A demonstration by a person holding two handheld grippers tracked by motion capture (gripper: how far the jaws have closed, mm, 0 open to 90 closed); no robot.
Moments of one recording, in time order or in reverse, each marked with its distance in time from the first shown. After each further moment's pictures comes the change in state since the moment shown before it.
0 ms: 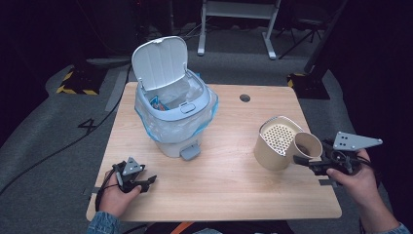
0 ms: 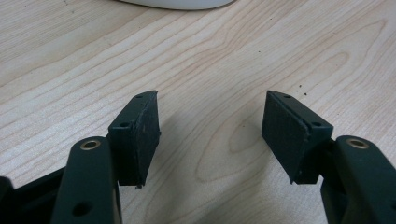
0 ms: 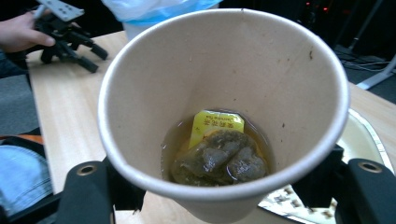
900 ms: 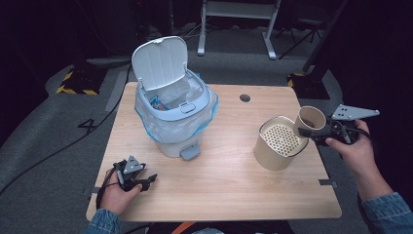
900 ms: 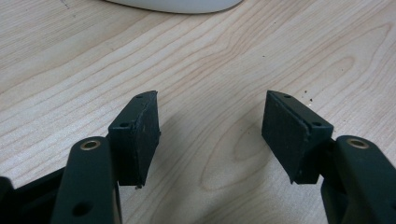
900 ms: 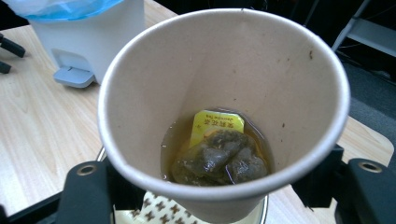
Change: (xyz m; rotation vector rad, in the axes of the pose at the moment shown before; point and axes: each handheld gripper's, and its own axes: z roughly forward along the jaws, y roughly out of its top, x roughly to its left) left arm 0.002 0.003 0.003 0.002 -0.001 0.003; right arm -0.068 0.023 0.013 0.066 -0.158 0.005
